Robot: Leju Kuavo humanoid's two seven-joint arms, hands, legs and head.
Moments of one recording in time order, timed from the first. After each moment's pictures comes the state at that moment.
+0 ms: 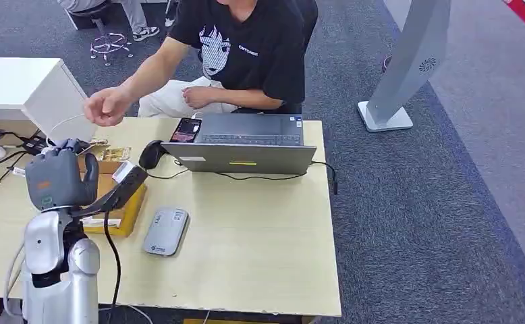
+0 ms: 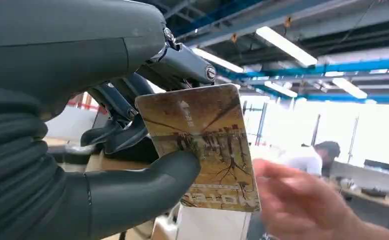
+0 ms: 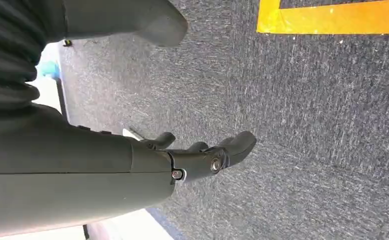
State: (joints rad) left arm -0.23 -0.16 0.13 -1.71 -1.57 0.18 -0.03; right arm -0.09 0.15 -0.94 -0.24 1.39 -0.20 0.08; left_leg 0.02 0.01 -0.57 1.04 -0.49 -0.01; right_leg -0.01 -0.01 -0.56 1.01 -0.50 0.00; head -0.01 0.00
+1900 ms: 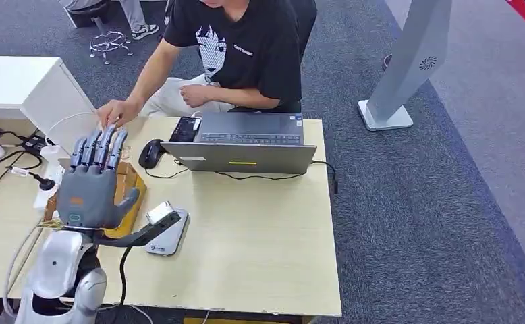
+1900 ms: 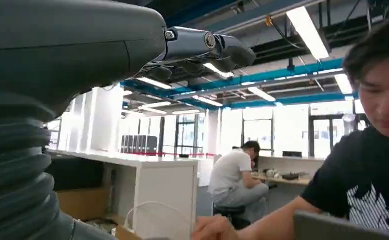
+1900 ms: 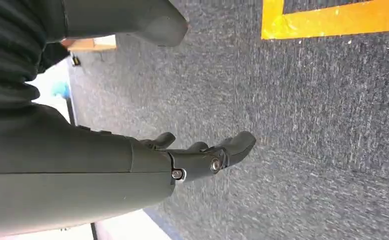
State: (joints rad) left arm -0.06 0.00 -0.15 -1.89 -1.56 0.07 -0.02; right arm -0.09 0.15 -1.05 -0.24 1.41 -0.21 0.08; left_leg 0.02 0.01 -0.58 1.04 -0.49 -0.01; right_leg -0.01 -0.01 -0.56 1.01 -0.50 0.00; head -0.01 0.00
